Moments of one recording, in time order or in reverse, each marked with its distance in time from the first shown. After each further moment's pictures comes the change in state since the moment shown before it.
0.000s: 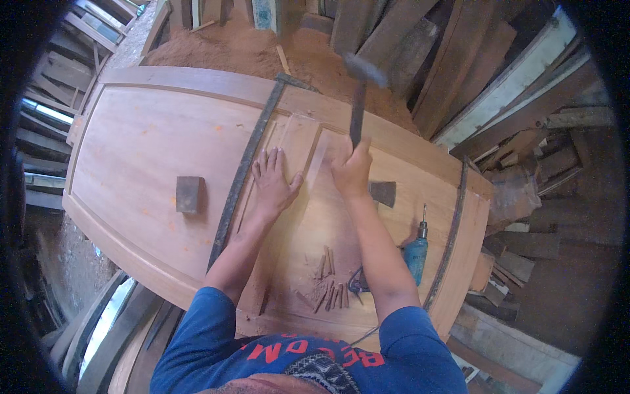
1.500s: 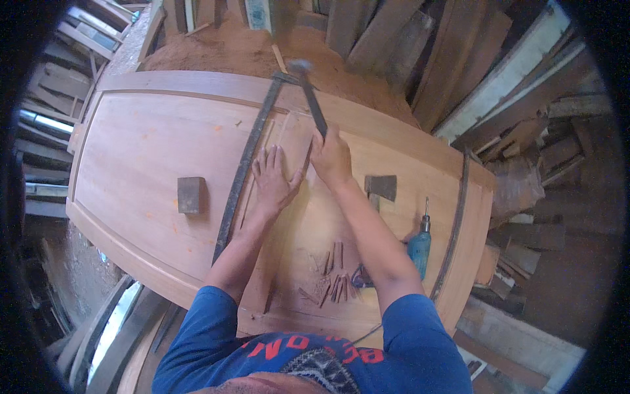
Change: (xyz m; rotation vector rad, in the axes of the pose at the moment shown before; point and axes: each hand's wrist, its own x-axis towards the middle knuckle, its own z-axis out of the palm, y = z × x) left_hand 0.000 -0.005 -0.001 0.013 0.001 0.019; right_hand 0.011 0.012 0.042 -0.206 -0.204 -0.071
